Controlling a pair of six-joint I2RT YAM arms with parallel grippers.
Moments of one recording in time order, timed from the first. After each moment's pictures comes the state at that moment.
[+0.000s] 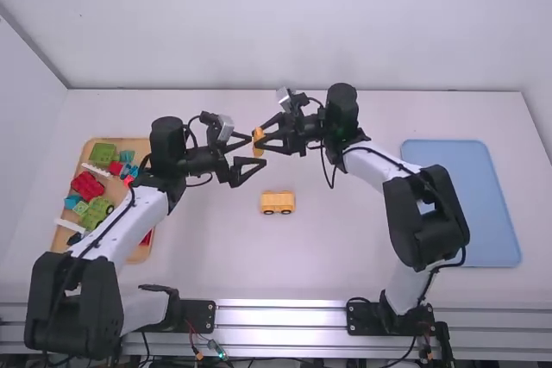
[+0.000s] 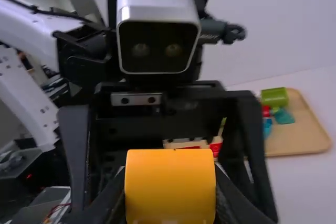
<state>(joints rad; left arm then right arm) -0.08 1.33 0.75 0.19 1.03 -0.01 0.37 1.88 1.15 0.72 -1.44 0.31</state>
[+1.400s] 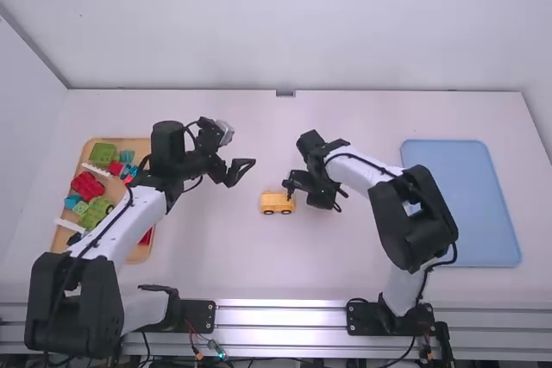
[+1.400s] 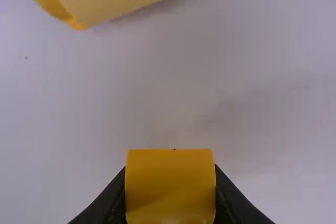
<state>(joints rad) -0.06 1.33 0.75 0.02 0.72 0.26 0.51 1.92 1.17 -0.82 0.02 -0.86</state>
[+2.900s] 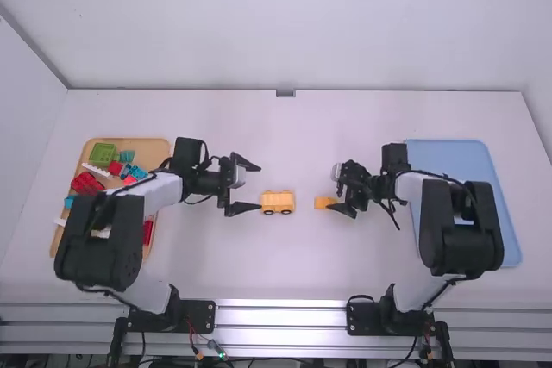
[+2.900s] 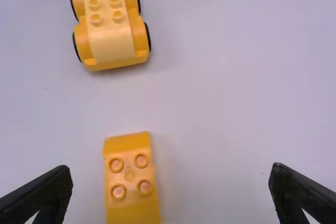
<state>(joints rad) -0.06 1.68 0.75 -0.12 1.24 1.15 -0.02 1.79 0.74 -0.20 -0.90 -1.30</state>
